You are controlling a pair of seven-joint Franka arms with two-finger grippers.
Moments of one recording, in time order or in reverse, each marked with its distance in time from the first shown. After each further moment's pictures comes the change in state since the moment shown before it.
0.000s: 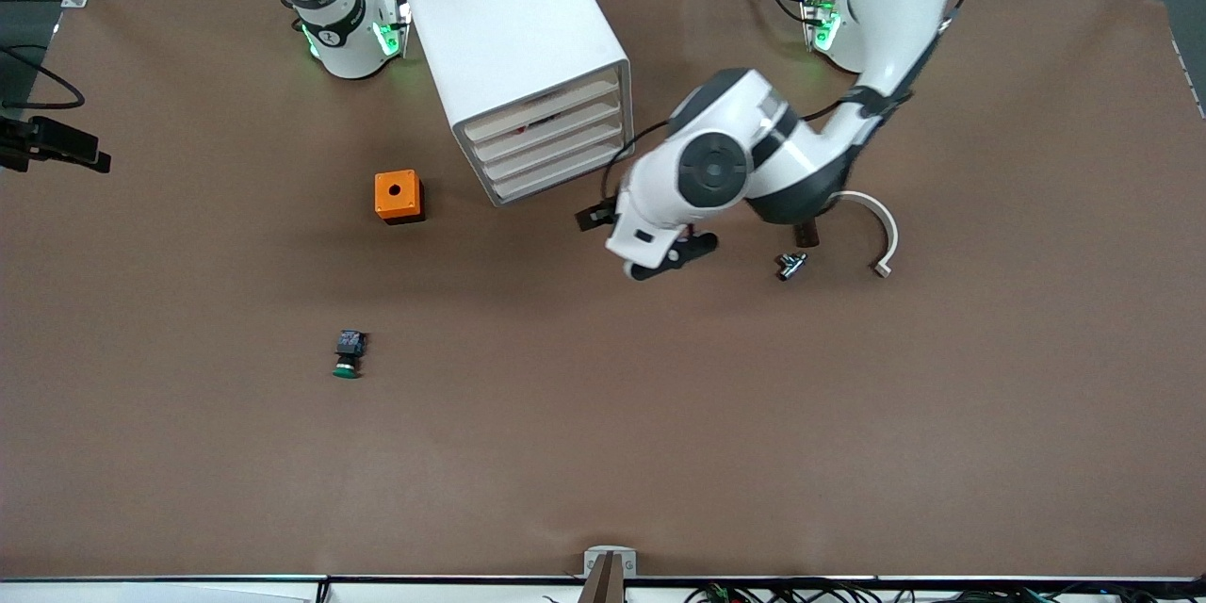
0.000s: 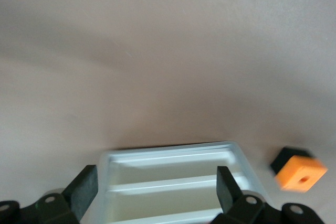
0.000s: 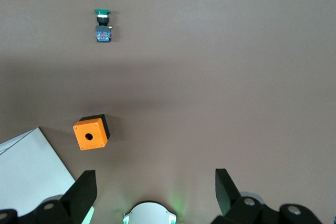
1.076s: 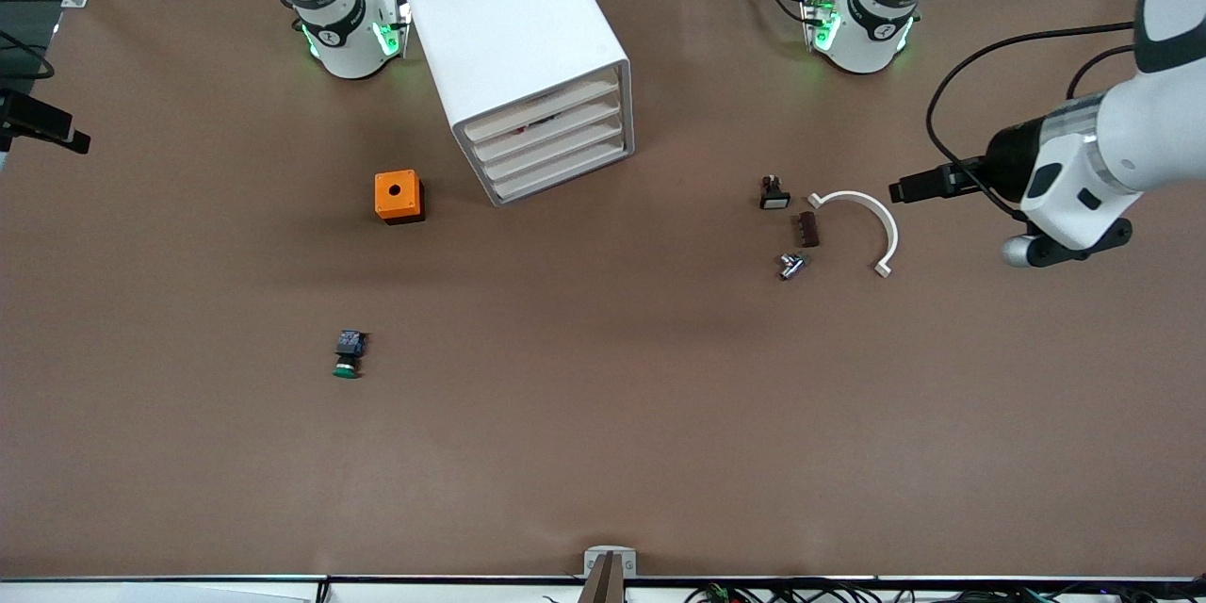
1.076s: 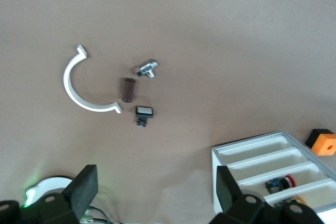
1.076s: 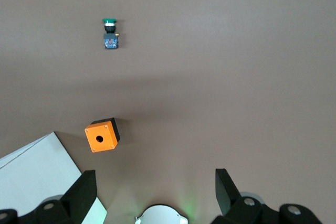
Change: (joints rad) left arm 0.571 -0.351 0.004 -0.019 -0.076 -0.402 0.549; right arm -0.055 -0.053 -0.002 -0.020 0.059 0.018 -0.001
